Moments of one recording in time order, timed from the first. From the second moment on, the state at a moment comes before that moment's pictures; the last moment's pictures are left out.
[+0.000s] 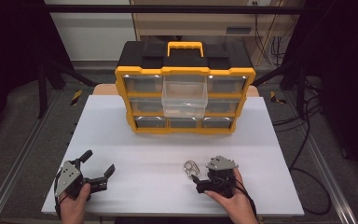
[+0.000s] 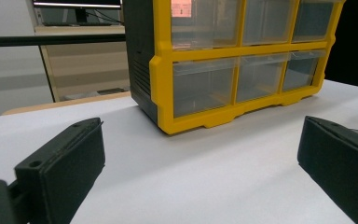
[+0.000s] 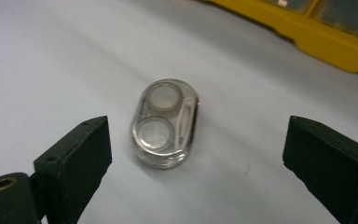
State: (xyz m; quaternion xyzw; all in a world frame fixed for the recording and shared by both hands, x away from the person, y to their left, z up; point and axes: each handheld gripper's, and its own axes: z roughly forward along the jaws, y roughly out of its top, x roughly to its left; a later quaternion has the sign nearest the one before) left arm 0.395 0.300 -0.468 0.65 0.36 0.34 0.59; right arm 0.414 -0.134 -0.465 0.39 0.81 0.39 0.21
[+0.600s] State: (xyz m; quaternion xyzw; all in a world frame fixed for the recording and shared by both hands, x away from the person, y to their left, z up) left arm 0.397 0.301 -0.469 0.65 0.35 0.34 0.58; right arm 0.435 -0.107 -0.469 0.41 0.83 0.33 0.16
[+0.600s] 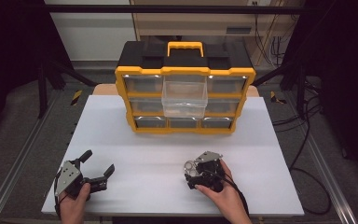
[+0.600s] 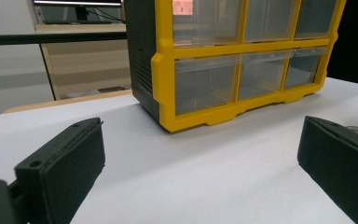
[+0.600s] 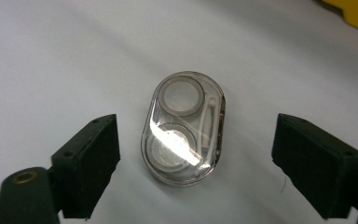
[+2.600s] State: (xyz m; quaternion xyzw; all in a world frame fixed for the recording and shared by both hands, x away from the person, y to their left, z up) left arm 0.401 0.310 -0.469 0.62 0.37 0.32 0.61; right arm 0.440 -0.125 -0.425 0.44 0.77 0.38 0.25
